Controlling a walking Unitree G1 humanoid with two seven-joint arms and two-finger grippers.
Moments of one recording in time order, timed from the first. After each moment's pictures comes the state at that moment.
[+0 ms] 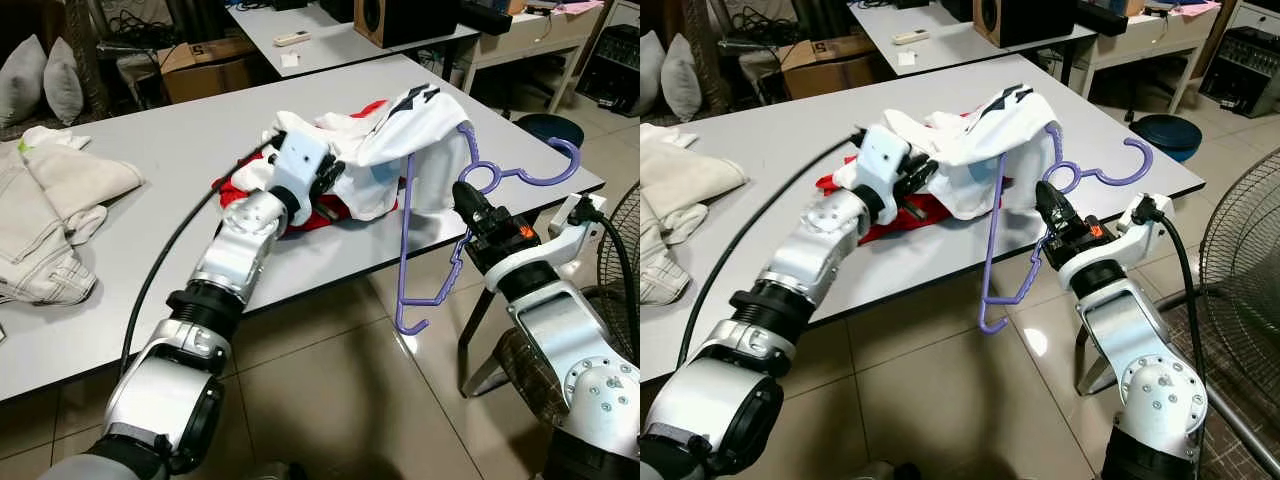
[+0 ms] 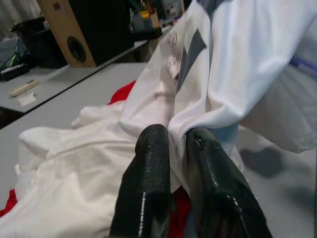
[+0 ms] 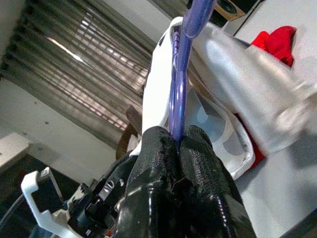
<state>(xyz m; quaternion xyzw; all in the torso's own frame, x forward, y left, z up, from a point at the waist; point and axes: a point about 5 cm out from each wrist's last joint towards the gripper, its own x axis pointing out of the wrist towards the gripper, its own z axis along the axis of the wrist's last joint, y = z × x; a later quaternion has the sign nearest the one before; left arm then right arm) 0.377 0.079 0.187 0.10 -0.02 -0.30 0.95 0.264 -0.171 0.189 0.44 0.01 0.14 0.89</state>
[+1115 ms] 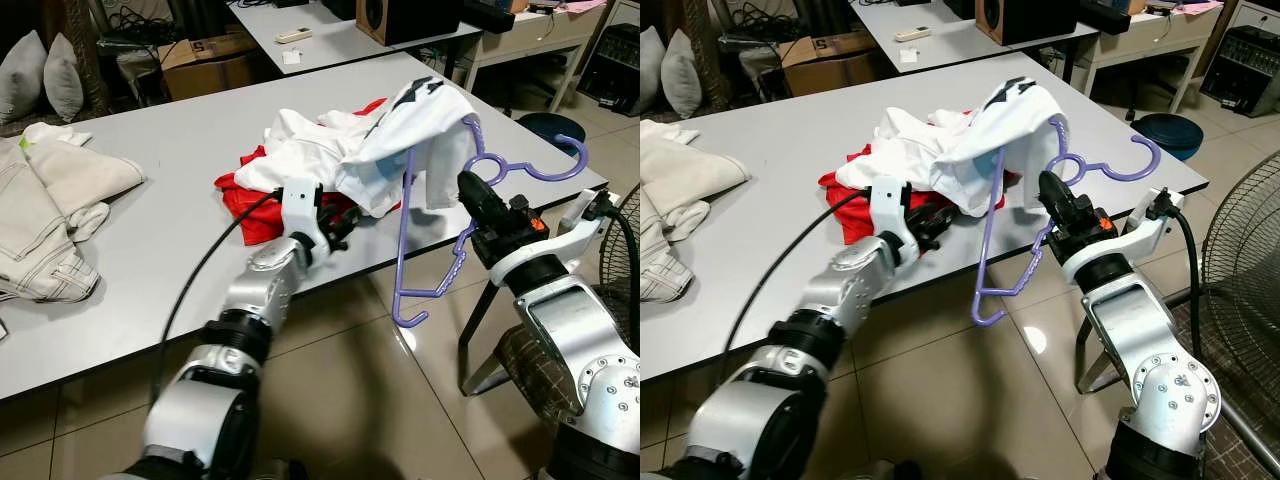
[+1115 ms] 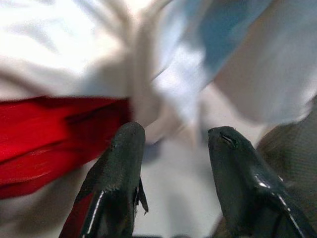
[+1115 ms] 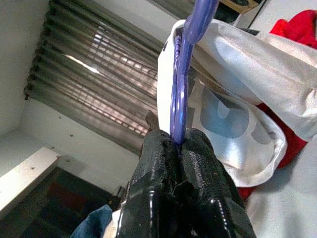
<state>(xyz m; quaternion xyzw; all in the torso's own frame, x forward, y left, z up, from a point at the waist) 0.362 0.048 0.127 -0.18 0.10 -0.28 0.94 0.263 -0.169 0.200 0.49 0.01 0.16 0.86</state>
